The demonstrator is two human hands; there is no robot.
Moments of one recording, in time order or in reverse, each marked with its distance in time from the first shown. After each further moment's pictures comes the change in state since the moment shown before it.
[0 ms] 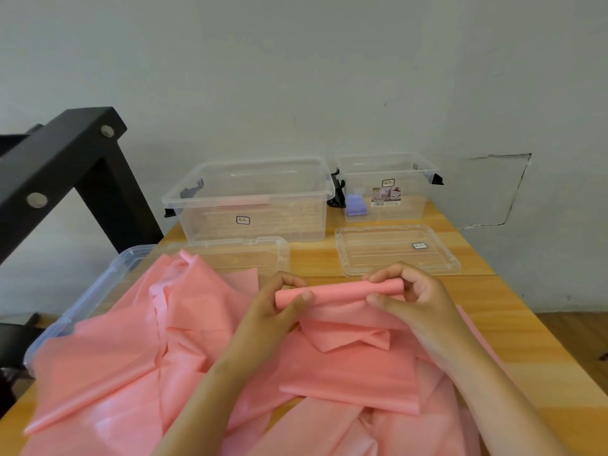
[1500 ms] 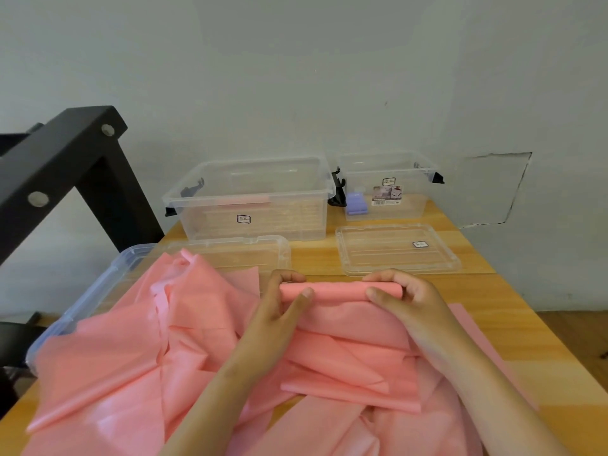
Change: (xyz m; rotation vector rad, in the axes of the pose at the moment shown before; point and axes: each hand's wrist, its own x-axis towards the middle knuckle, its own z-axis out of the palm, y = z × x) left_hand -0.003 -0.004 0.006 0.273 0.080 0.099; right_hand 0.002 0.008 0.006 -0.047 0.023 0.071
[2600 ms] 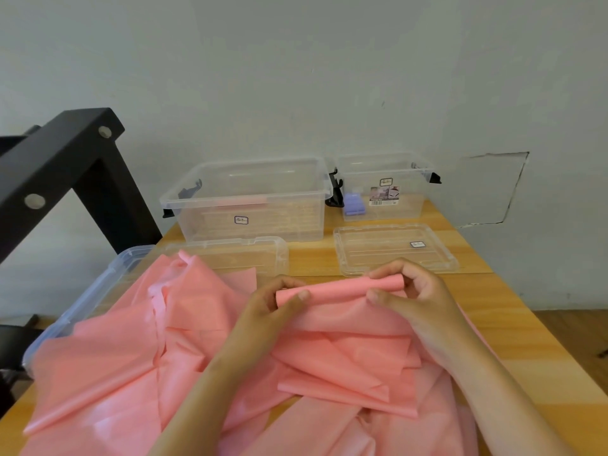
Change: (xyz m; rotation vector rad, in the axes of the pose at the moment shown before) left_hand 0.007 -0.003 -0.007 -0.202 -0.100 0.013; right_hand -0.004 -0.014 -0.007 0.055 -0.021 -0.078
